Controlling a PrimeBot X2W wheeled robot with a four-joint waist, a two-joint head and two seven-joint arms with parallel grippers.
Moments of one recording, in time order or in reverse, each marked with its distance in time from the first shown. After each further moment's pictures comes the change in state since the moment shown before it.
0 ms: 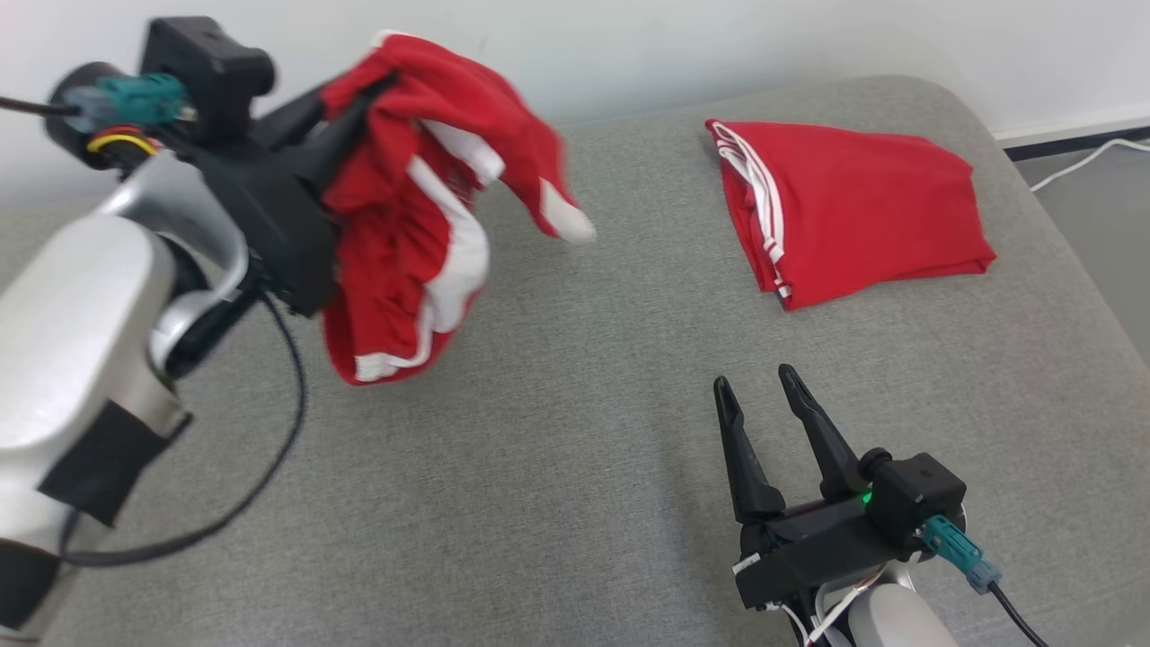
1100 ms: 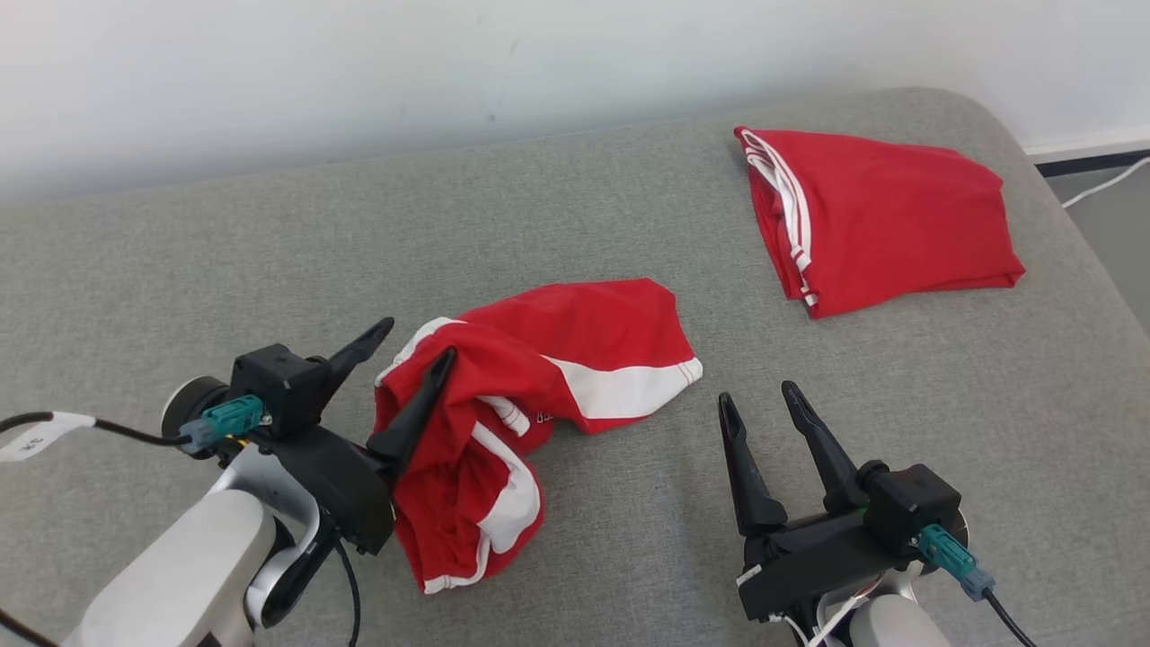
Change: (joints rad) left arm 0.423 -0.017 -0.054 -0.032 -0.018 0.142 -0.244; right arm 0.013 0.000 -0.012 0.030 -0.021 0.000 0.000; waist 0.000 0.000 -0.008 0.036
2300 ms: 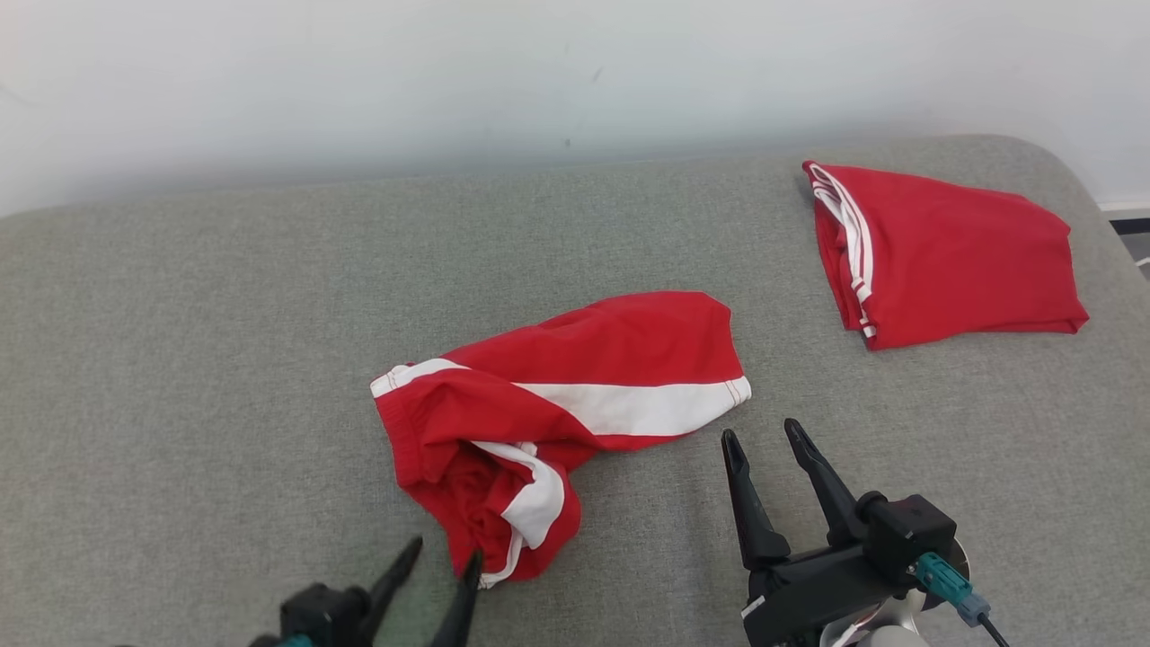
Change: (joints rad) left arm 0.400 -0.087 0.011 -0.082 -0.067 0.194 -0.172; right arm 0.047 0.000 -0.006 0.024 -0.002 0.000 0.000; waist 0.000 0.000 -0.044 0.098
